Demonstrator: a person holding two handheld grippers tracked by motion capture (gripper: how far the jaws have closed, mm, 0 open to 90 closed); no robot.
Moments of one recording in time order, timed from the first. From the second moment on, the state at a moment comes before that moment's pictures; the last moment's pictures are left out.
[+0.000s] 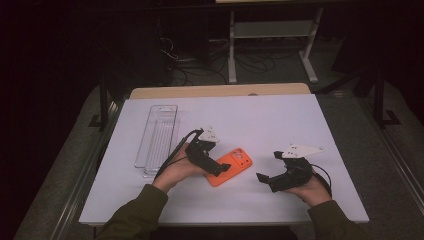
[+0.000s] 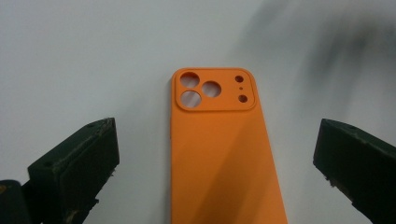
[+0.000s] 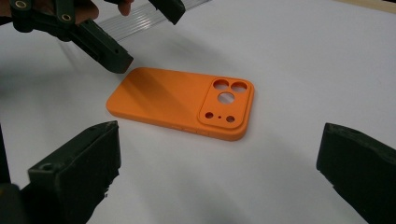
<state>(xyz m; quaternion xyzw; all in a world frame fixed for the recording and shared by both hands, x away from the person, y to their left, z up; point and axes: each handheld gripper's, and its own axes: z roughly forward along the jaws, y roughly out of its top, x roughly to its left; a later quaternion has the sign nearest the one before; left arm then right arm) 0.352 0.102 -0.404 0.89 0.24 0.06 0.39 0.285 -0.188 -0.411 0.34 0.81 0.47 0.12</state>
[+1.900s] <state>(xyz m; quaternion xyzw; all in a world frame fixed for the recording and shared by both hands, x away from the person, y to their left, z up) 0.348 0.086 -0.436 0.92 0.23 0.05 0.31 0.285 -0.187 -0.411 0.34 0.81 0.47 0.11</state>
